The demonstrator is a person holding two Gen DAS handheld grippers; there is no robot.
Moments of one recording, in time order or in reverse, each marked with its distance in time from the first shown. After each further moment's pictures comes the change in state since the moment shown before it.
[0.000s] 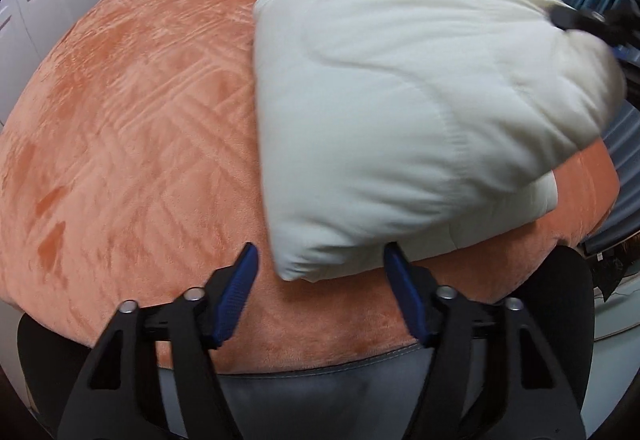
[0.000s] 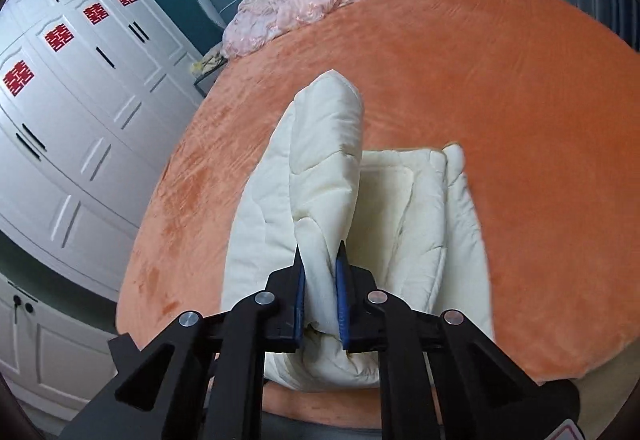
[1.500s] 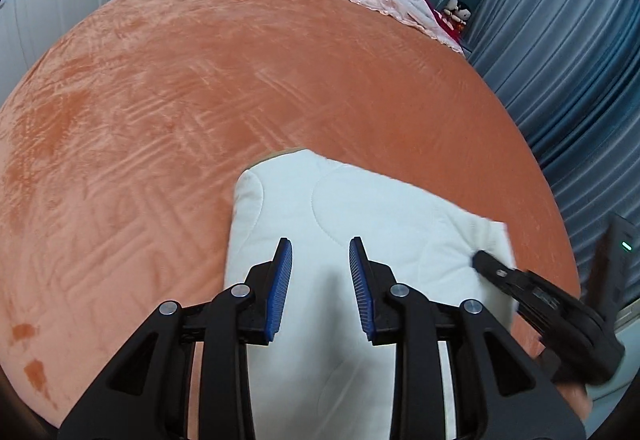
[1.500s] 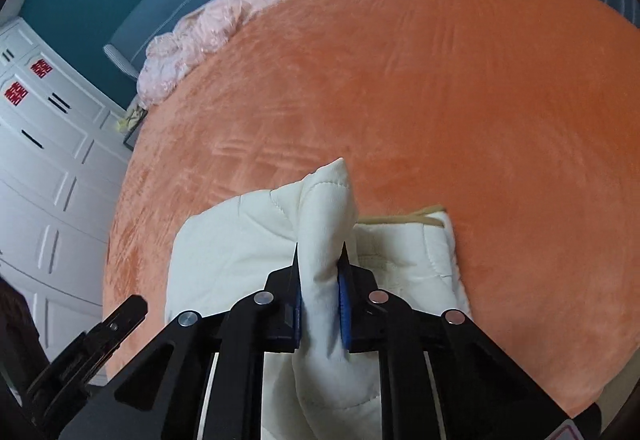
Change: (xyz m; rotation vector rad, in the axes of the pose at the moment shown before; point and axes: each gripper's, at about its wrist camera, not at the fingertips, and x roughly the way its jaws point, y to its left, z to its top) left arm 0.017 -0.018 0.188 -0.143 -0.133 -0.126; right arm 0.065 -0.079 0.053 0.259 -0.057 -0.156
